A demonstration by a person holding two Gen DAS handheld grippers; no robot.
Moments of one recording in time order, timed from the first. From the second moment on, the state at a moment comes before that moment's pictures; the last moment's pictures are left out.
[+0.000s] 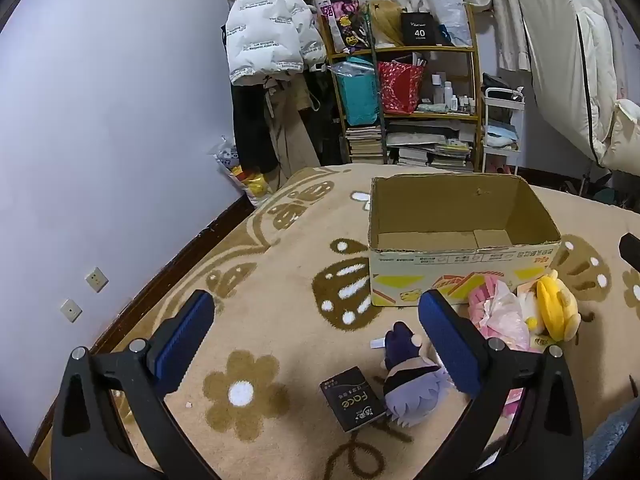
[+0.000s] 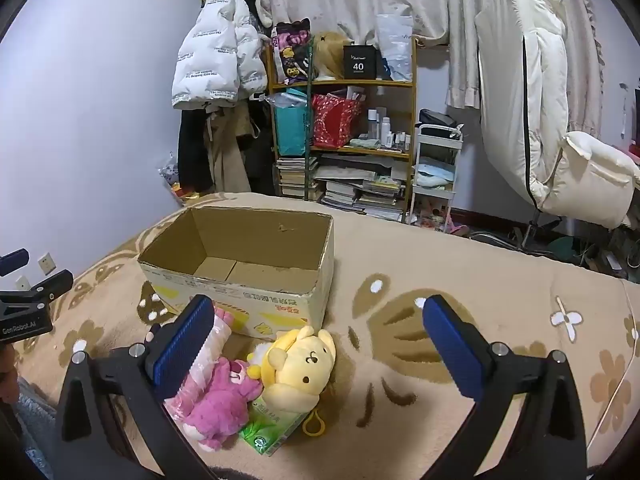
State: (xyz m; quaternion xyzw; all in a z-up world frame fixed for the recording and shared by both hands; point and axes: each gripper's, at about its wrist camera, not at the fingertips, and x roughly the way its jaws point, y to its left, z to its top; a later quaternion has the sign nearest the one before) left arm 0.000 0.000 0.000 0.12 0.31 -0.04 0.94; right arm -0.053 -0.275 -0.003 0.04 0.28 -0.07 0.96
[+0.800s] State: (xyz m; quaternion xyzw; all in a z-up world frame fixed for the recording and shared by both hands) left arm -0.011 0.006 0.005 0.11 0.30 -0.02 0.95; right arm -0.055 -0.277 -0.001 0.04 0.28 -0.08 0.96
